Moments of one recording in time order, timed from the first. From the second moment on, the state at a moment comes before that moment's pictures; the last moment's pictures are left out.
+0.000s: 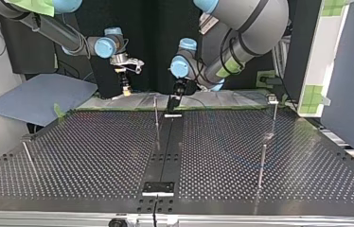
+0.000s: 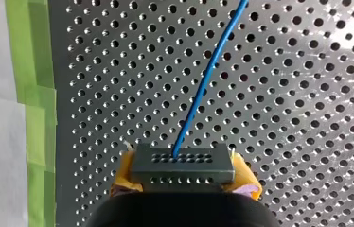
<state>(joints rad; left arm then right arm) -0.54 -2.49 -1.57 -2.57 -1.88 -1.56 1.96 -0.66 1.79 -0.99 1.47 1.48</state>
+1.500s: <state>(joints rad) -0.49 -2.49 -1.58 -2.56 -1.89 -1.55 2.00 -0.66 1.76 -0.96 1.45 1.45</state>
